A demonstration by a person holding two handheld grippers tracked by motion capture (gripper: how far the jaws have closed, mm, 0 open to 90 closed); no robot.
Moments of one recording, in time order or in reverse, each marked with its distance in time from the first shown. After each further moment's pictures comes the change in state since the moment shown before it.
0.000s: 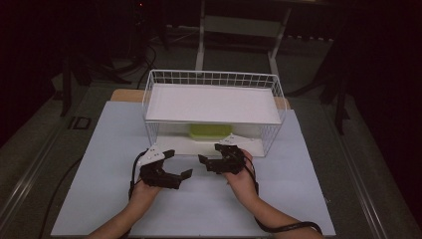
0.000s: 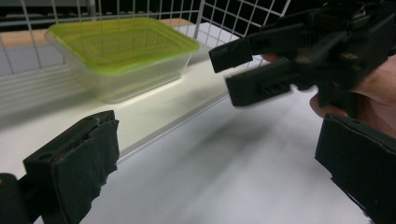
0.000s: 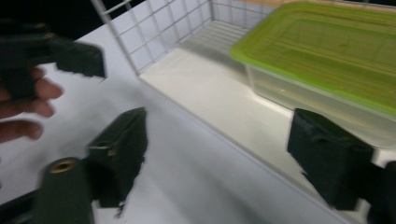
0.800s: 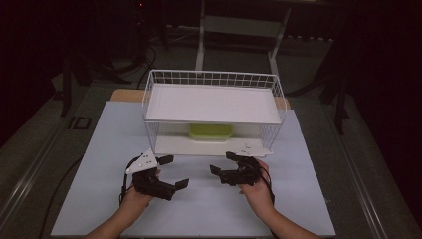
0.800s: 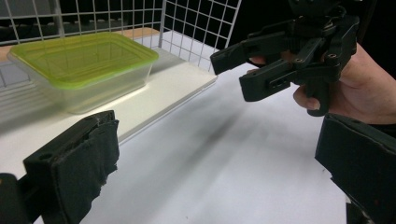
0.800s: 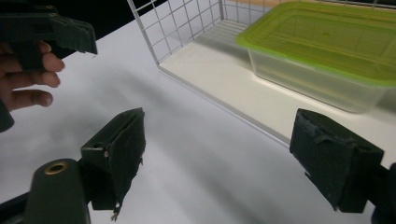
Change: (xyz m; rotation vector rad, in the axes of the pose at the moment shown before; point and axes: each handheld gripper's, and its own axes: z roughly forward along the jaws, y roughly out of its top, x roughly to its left) left arm -0.018 0.004 -0.031 -0.011 -0.114 0.041; right arm 0.001 -0.019 -0.052 -0.025 0.035 -0.005
